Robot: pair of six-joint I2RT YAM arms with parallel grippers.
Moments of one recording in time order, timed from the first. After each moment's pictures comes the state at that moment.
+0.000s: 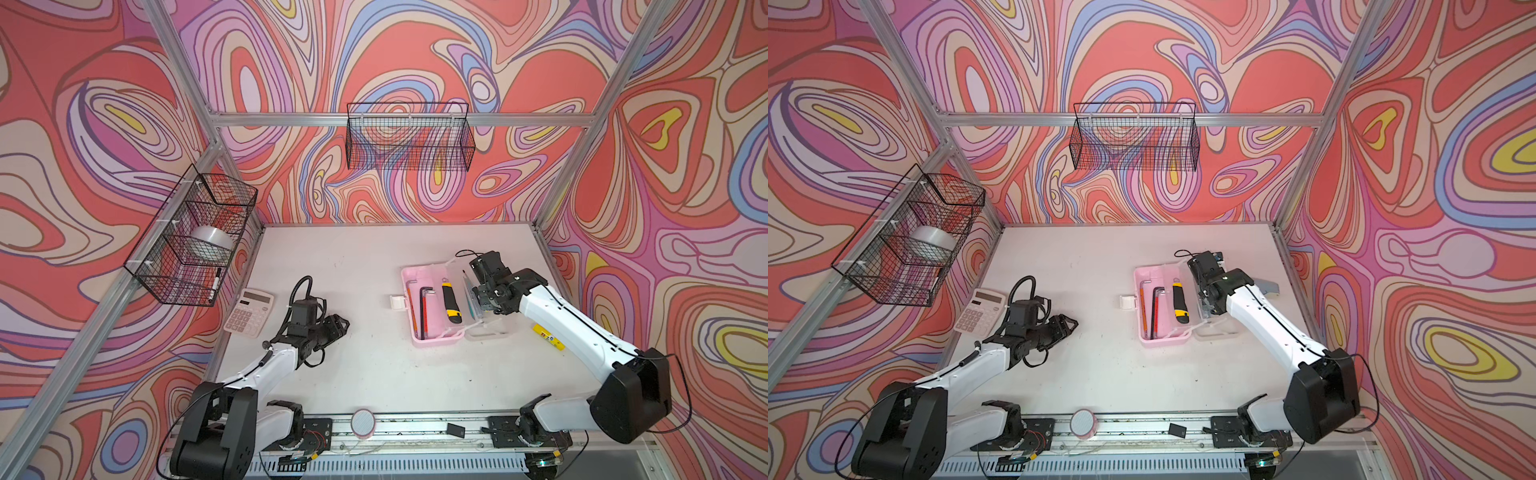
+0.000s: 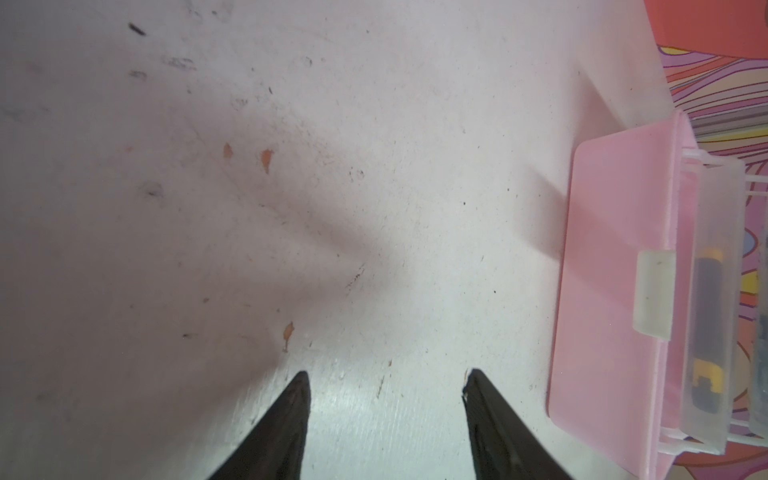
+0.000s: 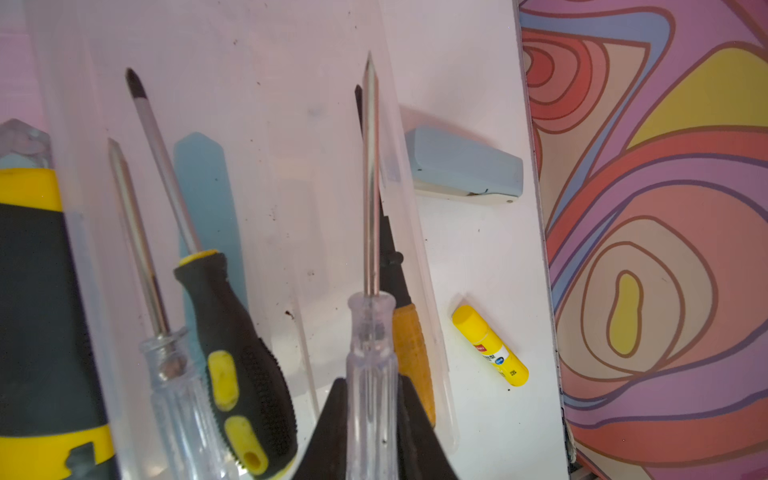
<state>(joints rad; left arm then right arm) -0.15 1.20 0.41 -0.08 0.33 -0.71 0.40 1.40 1.15 -0.98 0.53 0.35</state>
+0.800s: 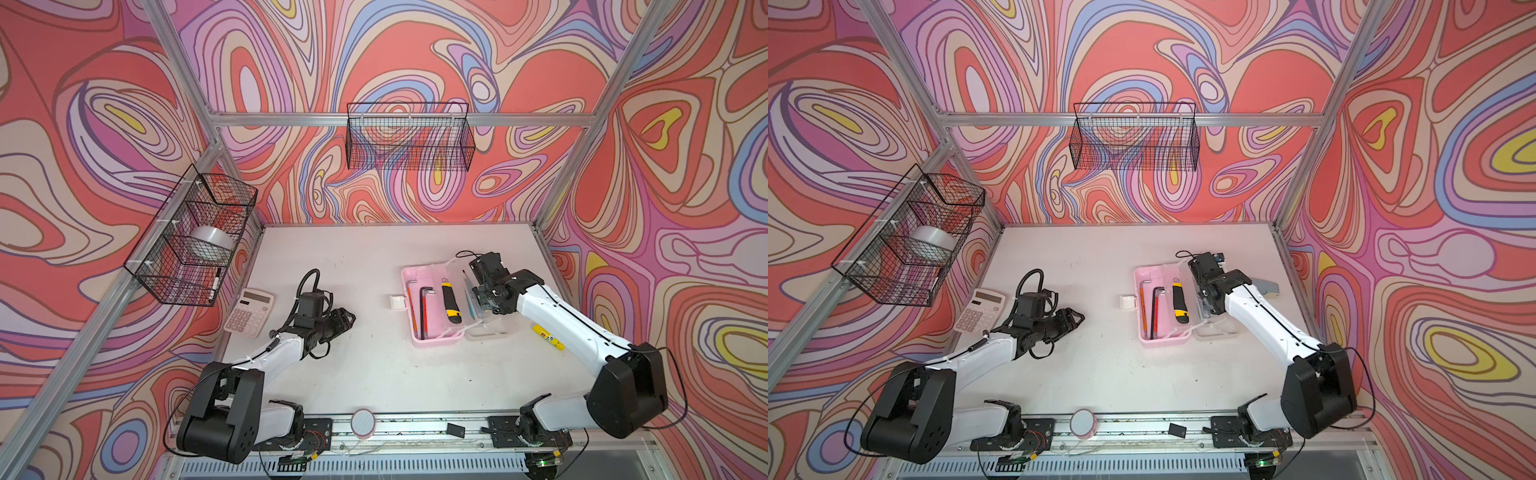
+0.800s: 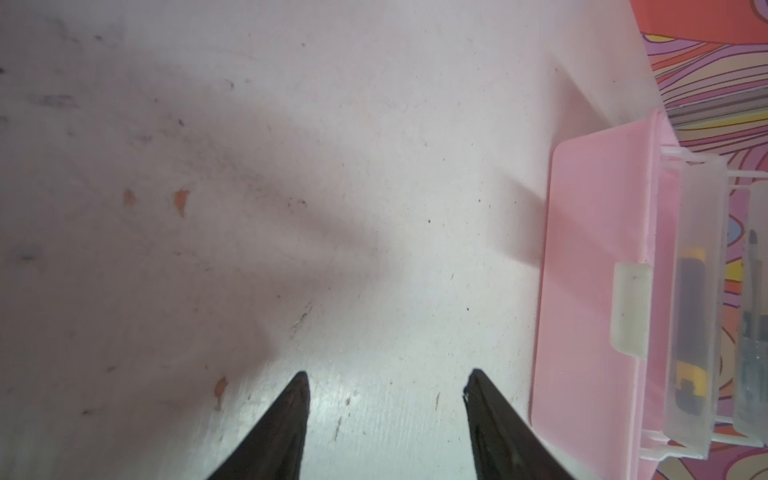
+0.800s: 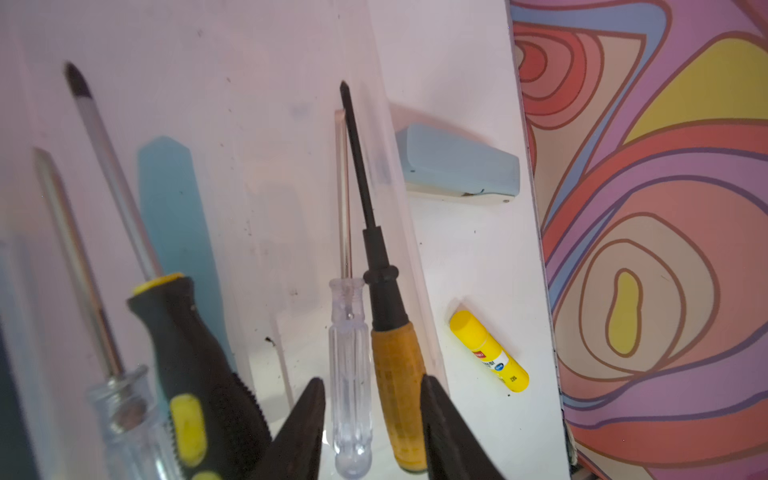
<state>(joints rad) -0.21 1.30 0.49 -0.05 0.33 -0.72 0.39 1.37 1.13 -0.93 0.54 0.36</state>
